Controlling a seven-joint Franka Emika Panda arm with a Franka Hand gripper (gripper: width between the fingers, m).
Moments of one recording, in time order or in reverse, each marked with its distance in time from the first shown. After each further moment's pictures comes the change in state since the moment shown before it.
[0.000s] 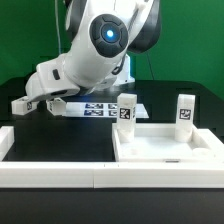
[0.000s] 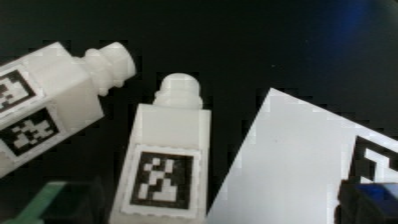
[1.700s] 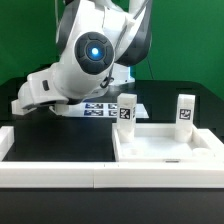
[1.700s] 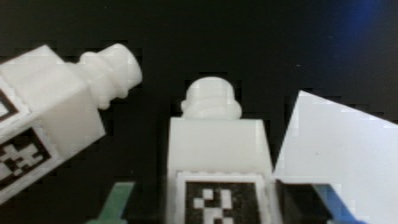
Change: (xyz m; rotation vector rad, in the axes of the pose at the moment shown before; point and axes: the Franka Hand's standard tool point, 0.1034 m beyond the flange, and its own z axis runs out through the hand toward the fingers) arm 0.005 0.012 0.026 0.036 -0.033 0.039
